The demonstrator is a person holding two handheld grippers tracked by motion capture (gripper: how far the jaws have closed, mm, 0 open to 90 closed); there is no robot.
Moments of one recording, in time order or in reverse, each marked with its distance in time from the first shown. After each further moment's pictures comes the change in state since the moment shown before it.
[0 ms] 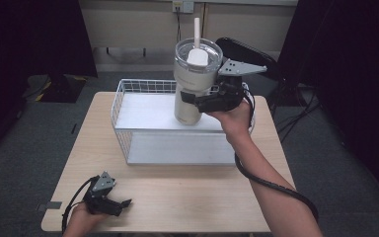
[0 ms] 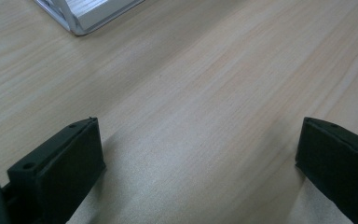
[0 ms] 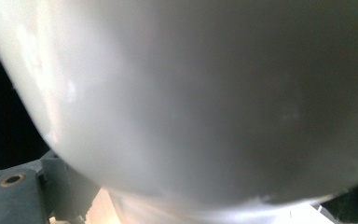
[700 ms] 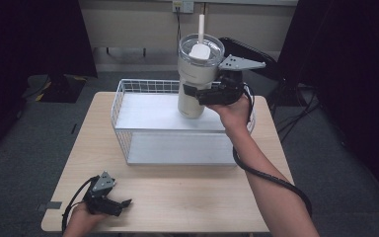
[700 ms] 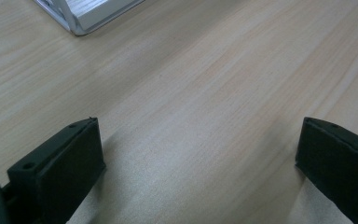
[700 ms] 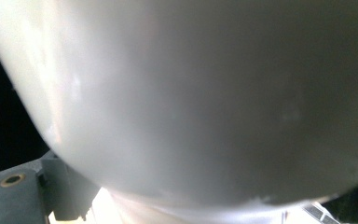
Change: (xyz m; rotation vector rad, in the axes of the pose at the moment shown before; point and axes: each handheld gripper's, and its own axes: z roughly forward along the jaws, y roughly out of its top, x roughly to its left) left arm 0.000 0.000 0.000 0.000 0.000 0.000; right arm -0.020 -0.003 0.008 0.003 -0.071 0.011
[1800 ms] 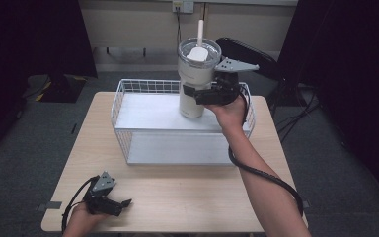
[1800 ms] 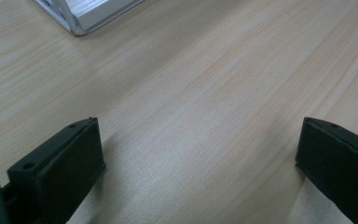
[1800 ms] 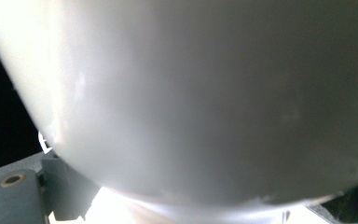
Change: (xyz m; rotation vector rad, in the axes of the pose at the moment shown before) left arm 0.000 0.000 0.000 0.000 0.000 0.001; right arm -0.012 -0.016 0.015 0.024 -0.058 0.014
